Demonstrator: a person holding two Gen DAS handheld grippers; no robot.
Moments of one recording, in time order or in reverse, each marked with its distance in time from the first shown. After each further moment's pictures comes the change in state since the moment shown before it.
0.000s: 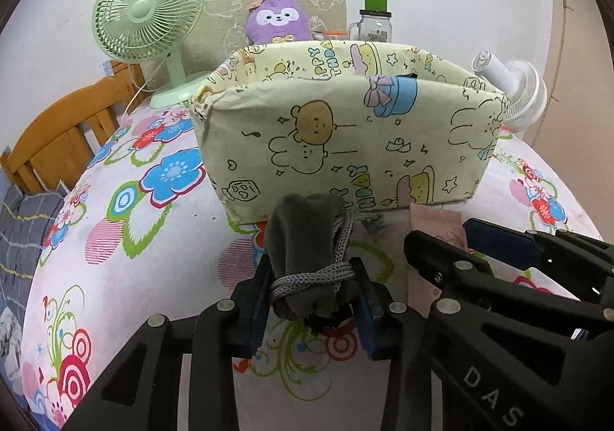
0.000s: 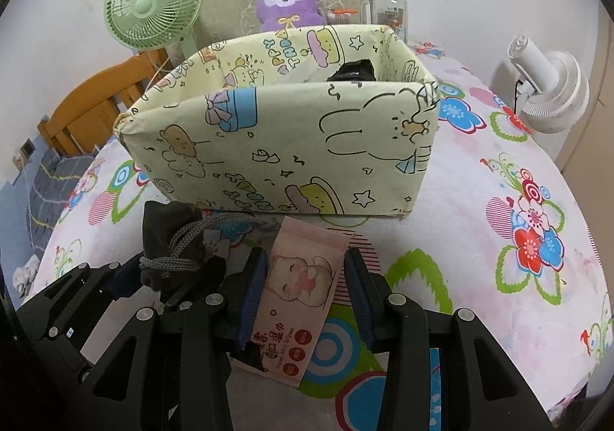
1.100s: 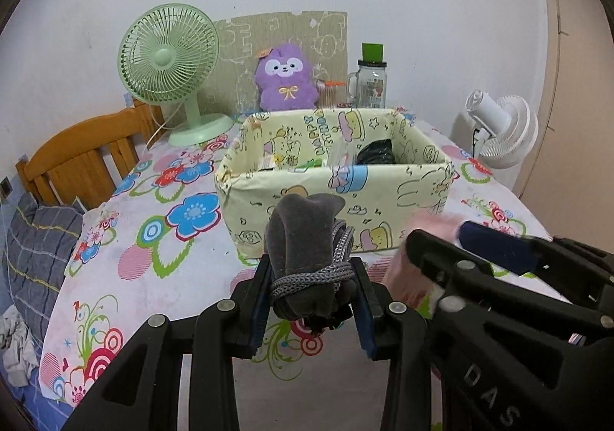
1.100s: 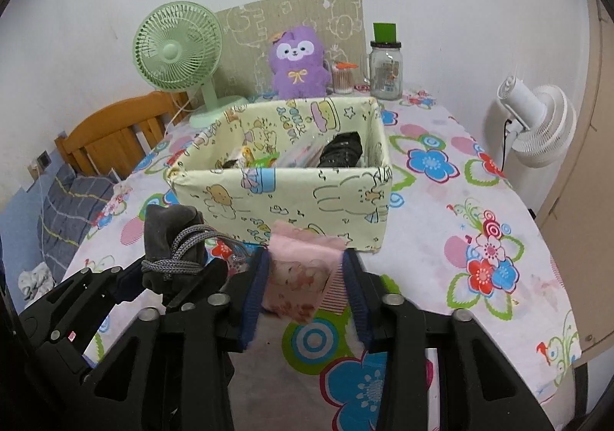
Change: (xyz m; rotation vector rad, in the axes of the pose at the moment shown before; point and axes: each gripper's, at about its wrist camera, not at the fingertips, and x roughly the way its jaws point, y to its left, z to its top) left arm -0.063 -0.016 0.013 -0.026 -0.131 0.023; right arm -0.070 -0.003 0.008 -0.033 -0.141 0.025
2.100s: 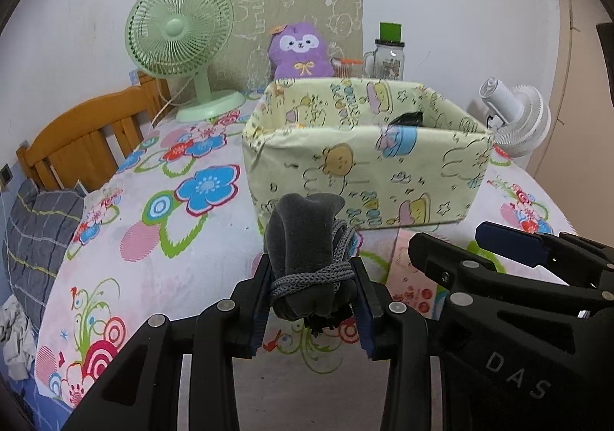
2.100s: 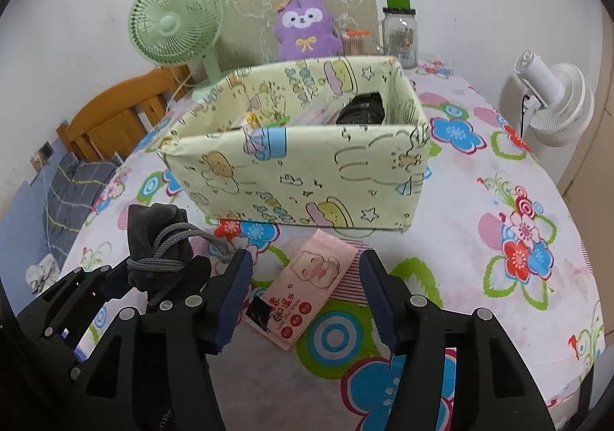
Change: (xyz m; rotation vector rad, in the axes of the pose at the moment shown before) left arm 0.025 0.026 -0.019 -0.014 0.065 0.016; right arm 0.040 0.004 -0.010 0.017 0.103 0.036
